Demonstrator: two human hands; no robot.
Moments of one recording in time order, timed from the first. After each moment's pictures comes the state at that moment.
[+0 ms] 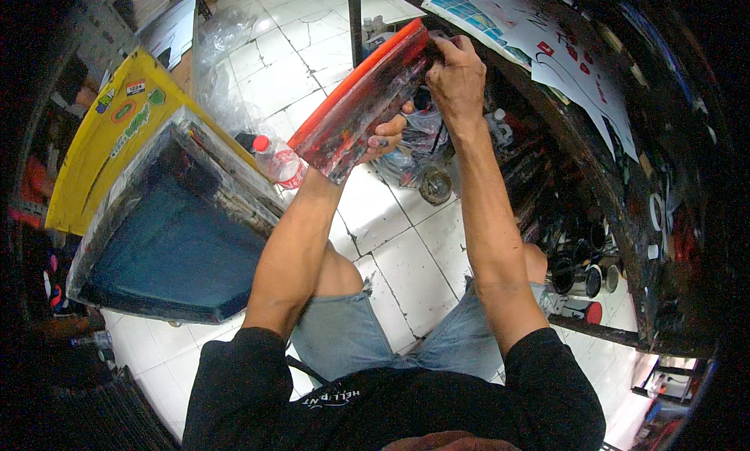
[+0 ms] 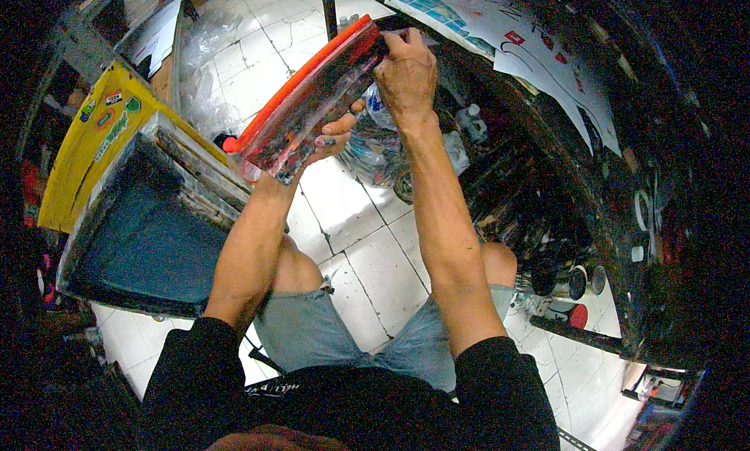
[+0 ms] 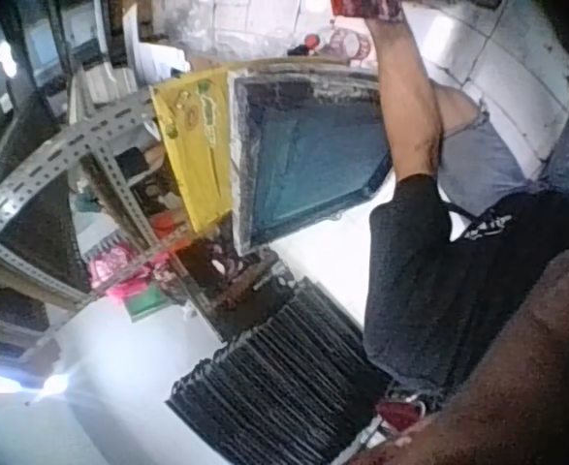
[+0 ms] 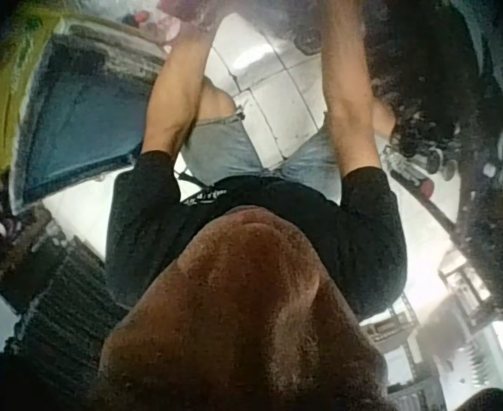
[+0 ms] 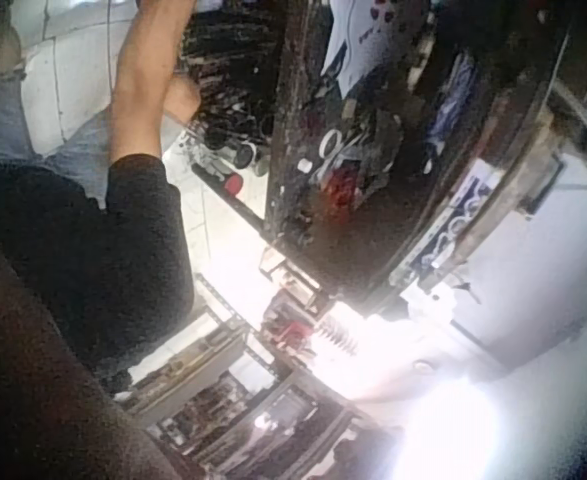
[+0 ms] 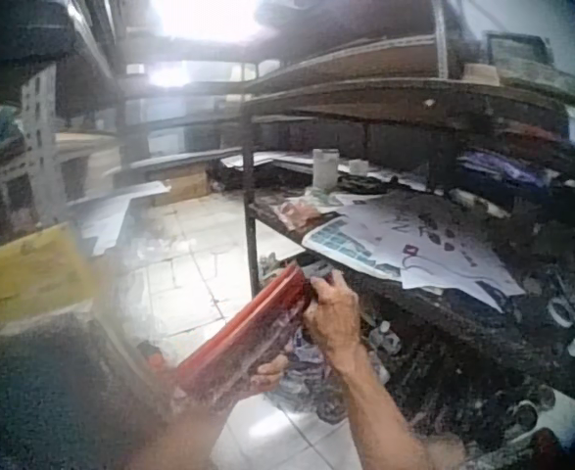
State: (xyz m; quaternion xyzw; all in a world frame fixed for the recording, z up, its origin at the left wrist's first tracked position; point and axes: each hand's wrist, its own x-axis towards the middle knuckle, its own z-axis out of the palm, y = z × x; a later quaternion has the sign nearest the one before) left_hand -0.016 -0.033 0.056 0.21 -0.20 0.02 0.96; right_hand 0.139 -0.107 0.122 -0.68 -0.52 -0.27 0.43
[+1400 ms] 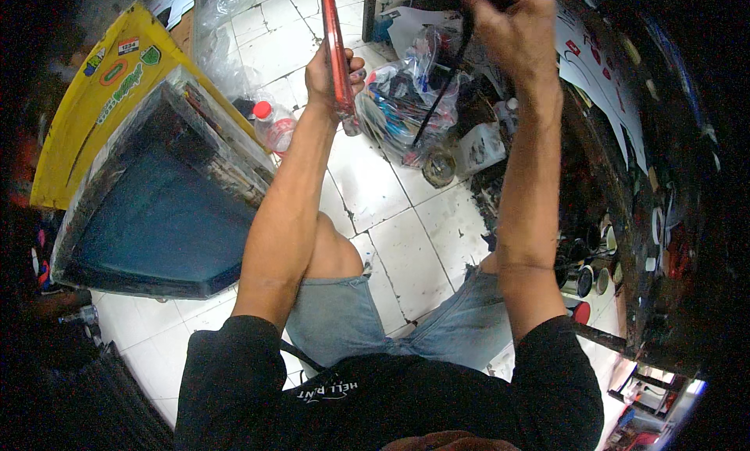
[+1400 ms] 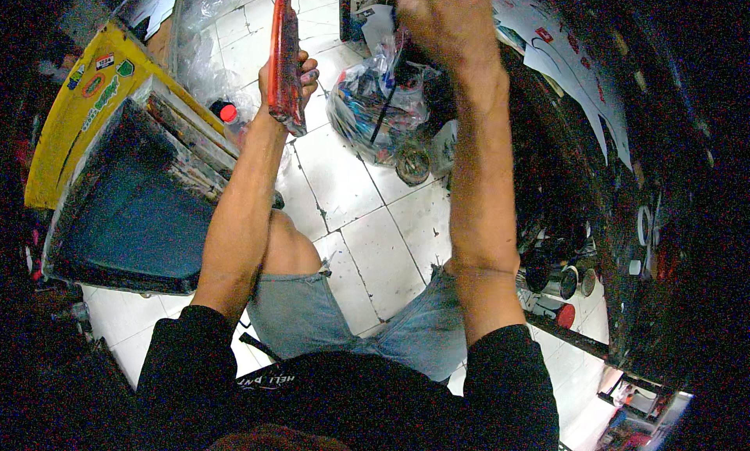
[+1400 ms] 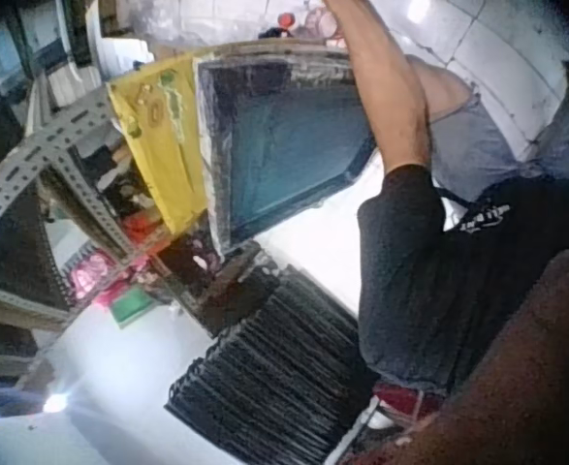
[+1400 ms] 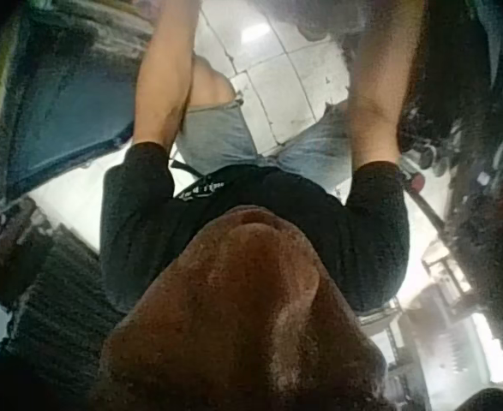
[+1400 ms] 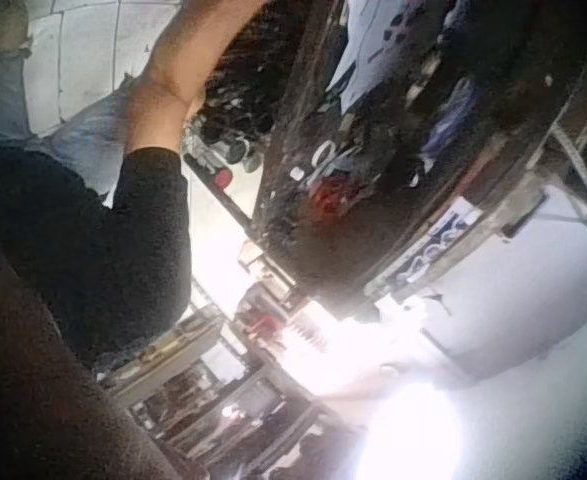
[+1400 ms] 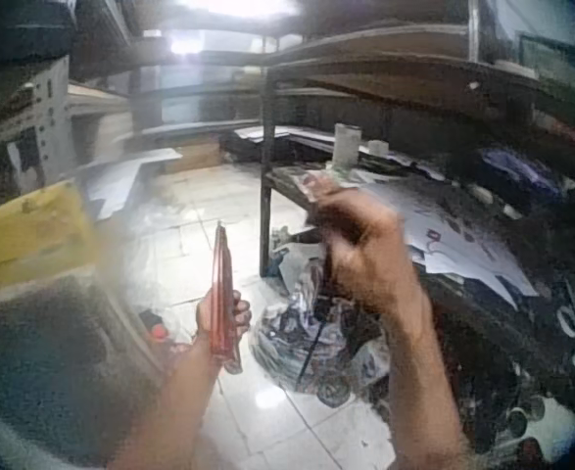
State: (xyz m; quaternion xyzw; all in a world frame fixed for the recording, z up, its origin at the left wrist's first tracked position) left_hand -0.043 0.023 0.032 0.26 0.16 0.38 0.87; right_hand 0.108 -0.123 0.216 -0.54 -0.66 -0.13 0.51
